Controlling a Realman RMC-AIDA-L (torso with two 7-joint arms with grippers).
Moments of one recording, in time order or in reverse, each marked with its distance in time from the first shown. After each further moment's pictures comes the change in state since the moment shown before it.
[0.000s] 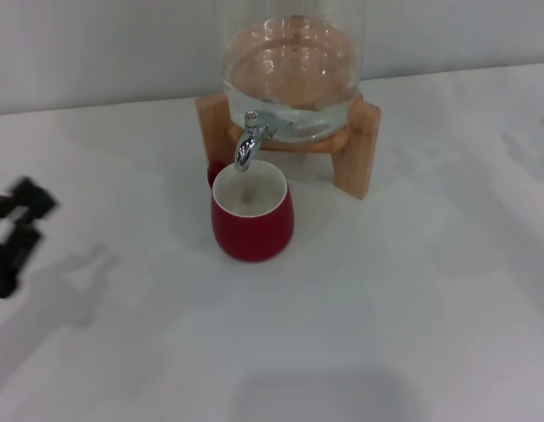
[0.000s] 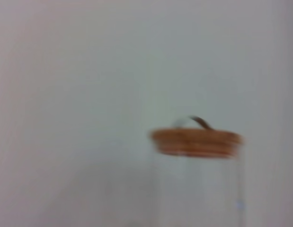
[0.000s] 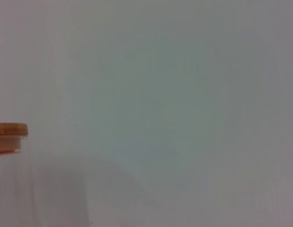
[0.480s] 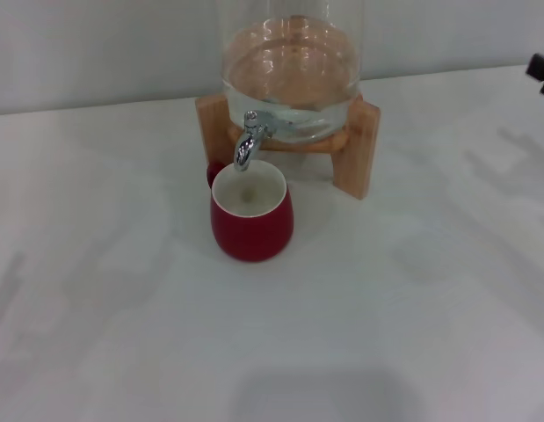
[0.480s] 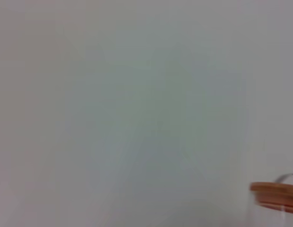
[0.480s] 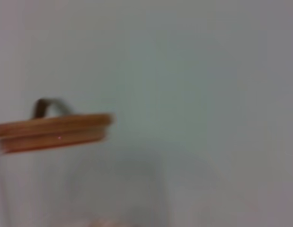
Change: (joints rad) left arm 0.134 0.002 -0.004 0.040 -0.273 0.054 -0.117; right arm -0.018 0.000 -0.017 -0.126 -0.163 0.114 0.147
